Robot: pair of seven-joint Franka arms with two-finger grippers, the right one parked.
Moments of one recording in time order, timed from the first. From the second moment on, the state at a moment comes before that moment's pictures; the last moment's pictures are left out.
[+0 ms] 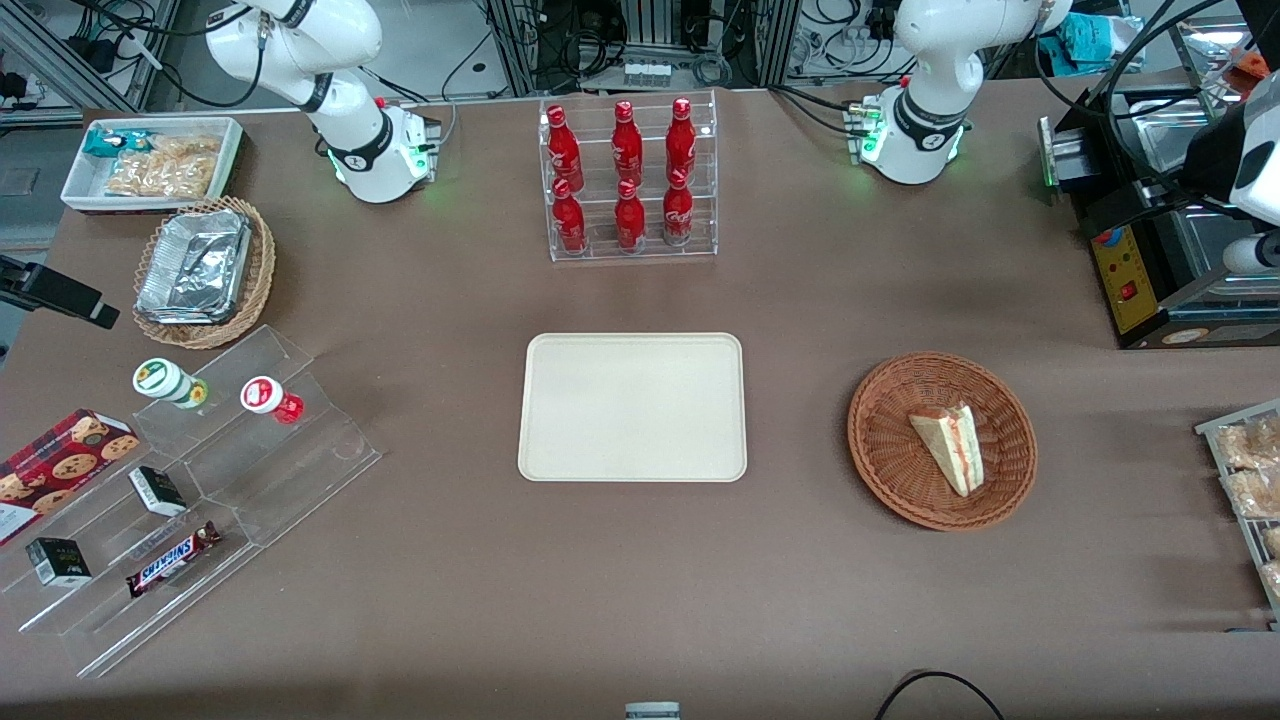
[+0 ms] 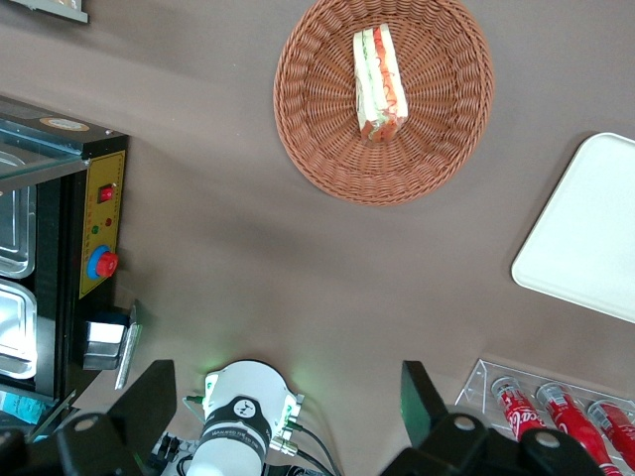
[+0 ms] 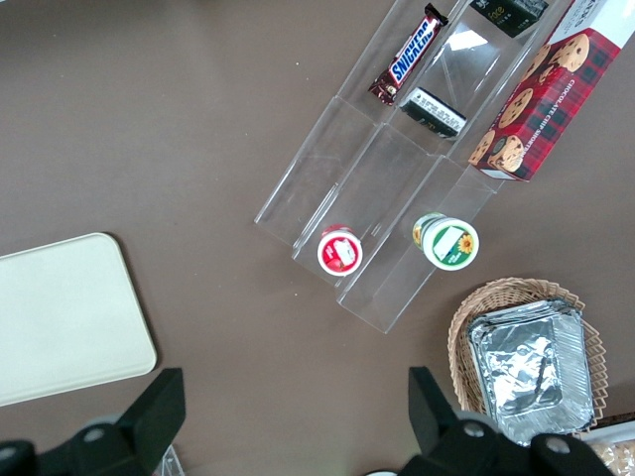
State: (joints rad) arm 0.19 0.00 -0.23 -1.45 0.00 1.22 -0.35
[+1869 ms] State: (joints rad) arm 0.17 0.52 -0.24 -1.55 0.10 1.75 -0.67
